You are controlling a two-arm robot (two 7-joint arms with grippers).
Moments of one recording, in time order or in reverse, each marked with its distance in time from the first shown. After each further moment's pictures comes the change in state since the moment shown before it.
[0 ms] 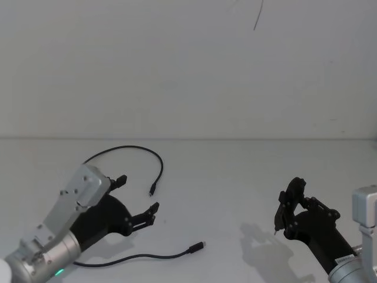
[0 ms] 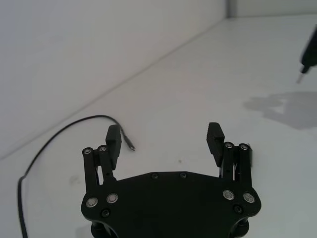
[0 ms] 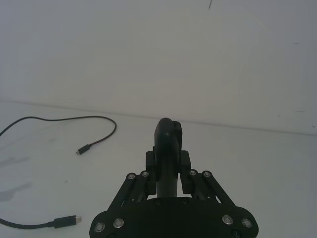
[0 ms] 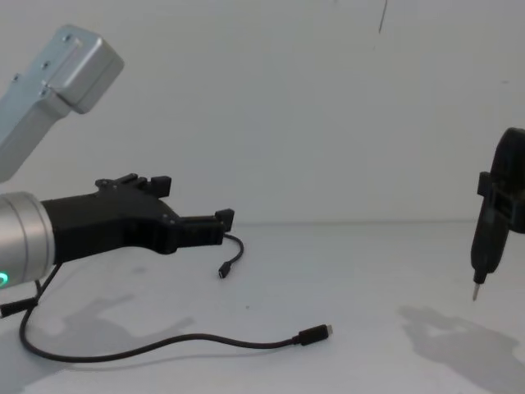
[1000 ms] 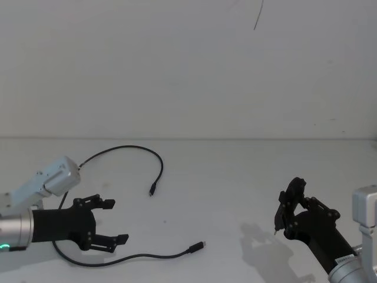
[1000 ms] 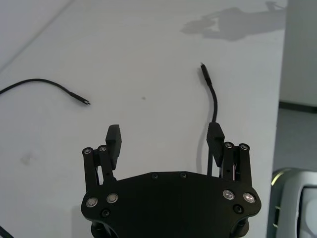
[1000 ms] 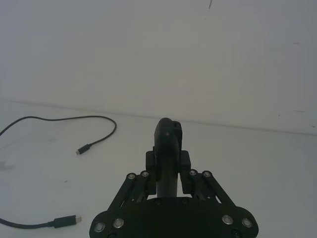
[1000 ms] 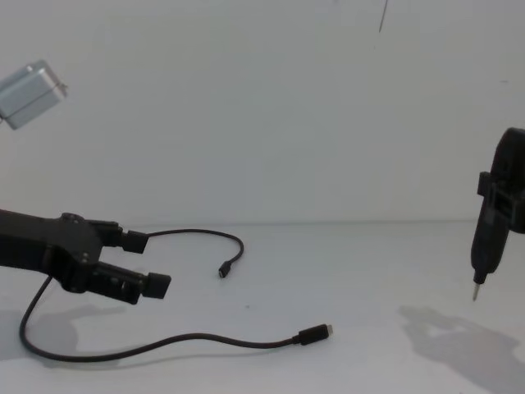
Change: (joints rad) left arm -0.295 0.149 0.098 0.307 -0.098 0.049 -0.622; right arm 0.000 0.000 0.000 0.000 0.000 0.000 0.000
